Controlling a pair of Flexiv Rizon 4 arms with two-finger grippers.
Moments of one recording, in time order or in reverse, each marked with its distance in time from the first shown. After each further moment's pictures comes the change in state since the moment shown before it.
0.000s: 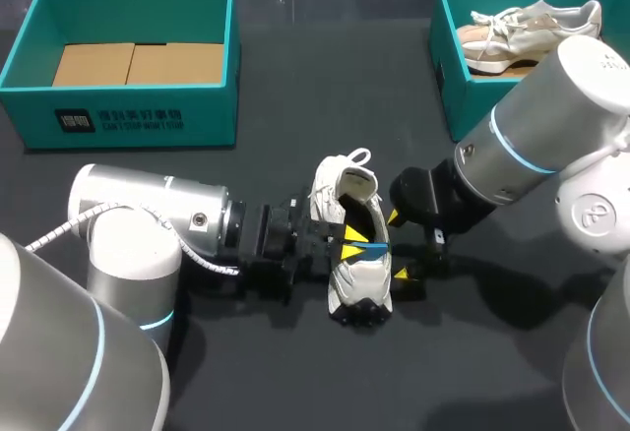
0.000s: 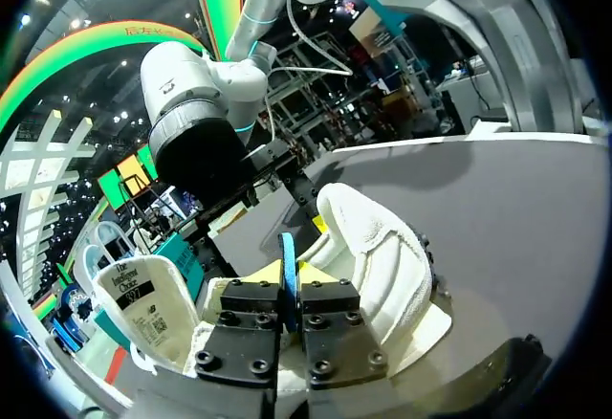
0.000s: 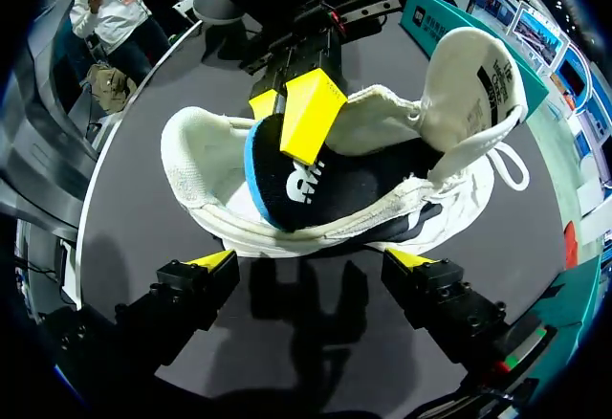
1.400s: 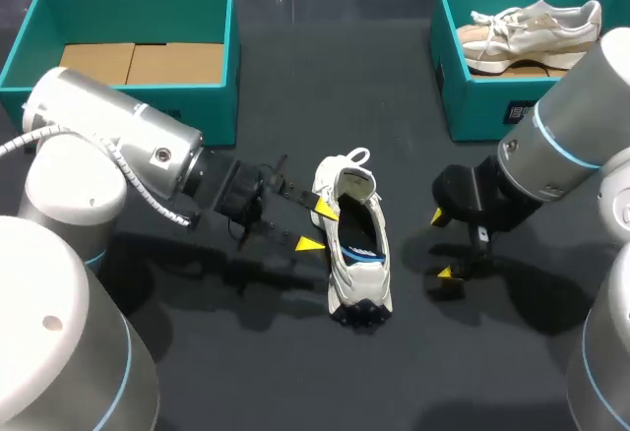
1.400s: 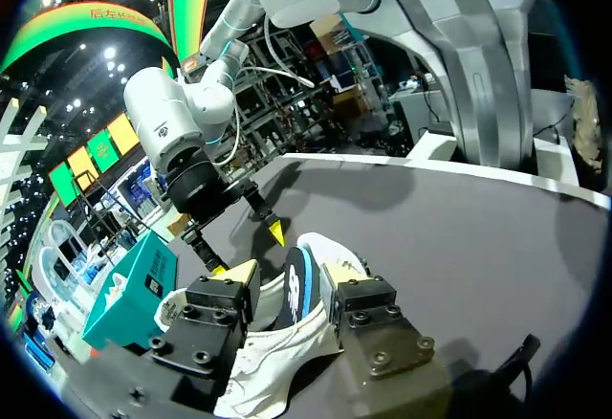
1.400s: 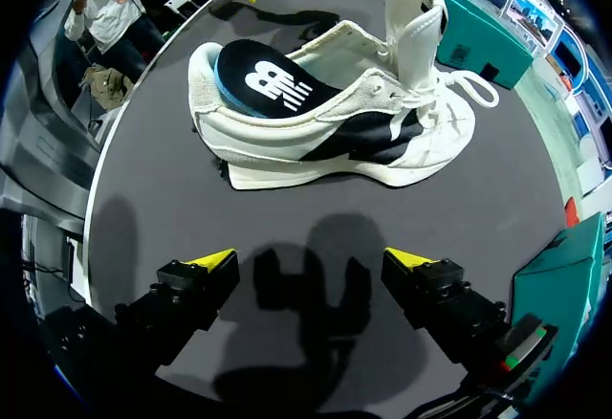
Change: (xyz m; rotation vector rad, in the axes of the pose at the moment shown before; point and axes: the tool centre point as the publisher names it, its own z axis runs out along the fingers) left arm -0.011 -0.051 -0.065 -0.040 0.276 0.008; right arm 0.004 -0.061 -0.033 0.065 -0.002 0.064
